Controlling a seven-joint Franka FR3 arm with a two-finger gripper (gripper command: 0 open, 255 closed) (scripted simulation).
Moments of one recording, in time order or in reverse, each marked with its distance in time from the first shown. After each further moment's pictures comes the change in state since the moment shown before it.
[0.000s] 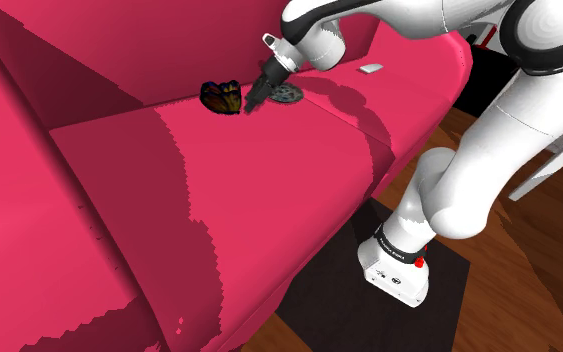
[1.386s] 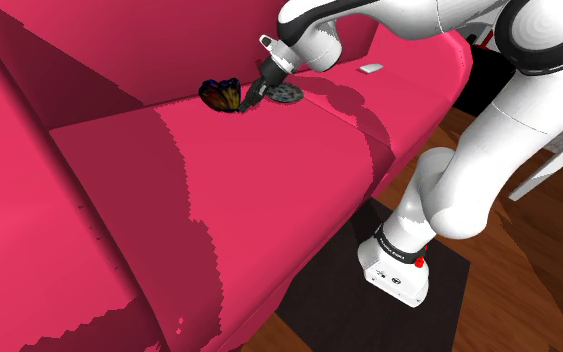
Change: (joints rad) arm 0.008 0.021 0.005 0.011 0.017 0.011 -0.004
